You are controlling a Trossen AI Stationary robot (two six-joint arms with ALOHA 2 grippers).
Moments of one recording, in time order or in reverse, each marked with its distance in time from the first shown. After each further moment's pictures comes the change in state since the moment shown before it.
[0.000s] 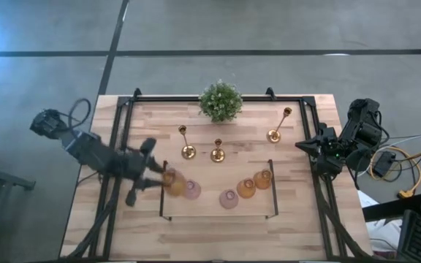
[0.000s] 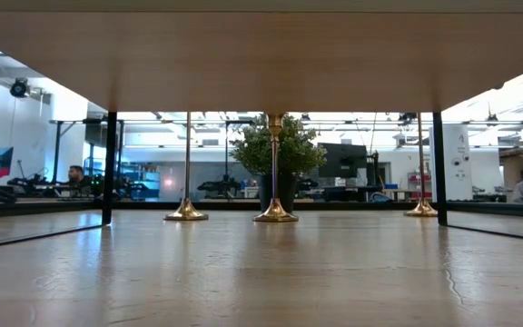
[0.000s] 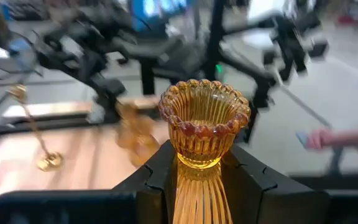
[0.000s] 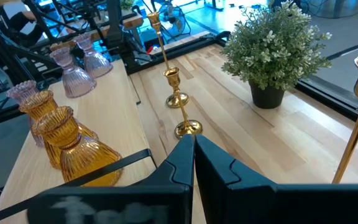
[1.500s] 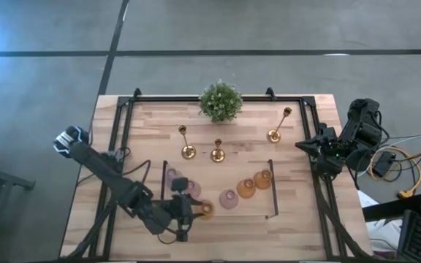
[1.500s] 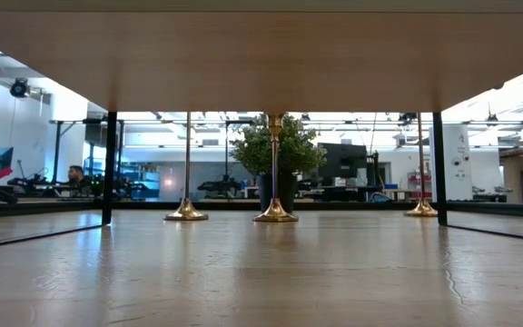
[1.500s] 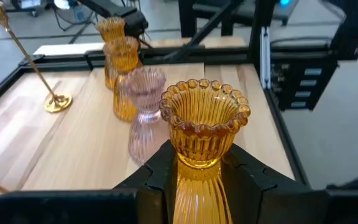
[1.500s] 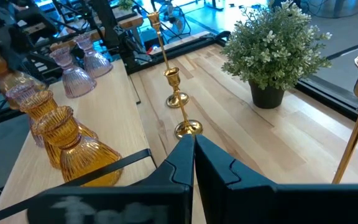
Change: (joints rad) left arm -0.122 0.525 0.011 0.209 -0.342 -0.182; right arm 0.000 0.000 0.000 0.000 0.000 0.000
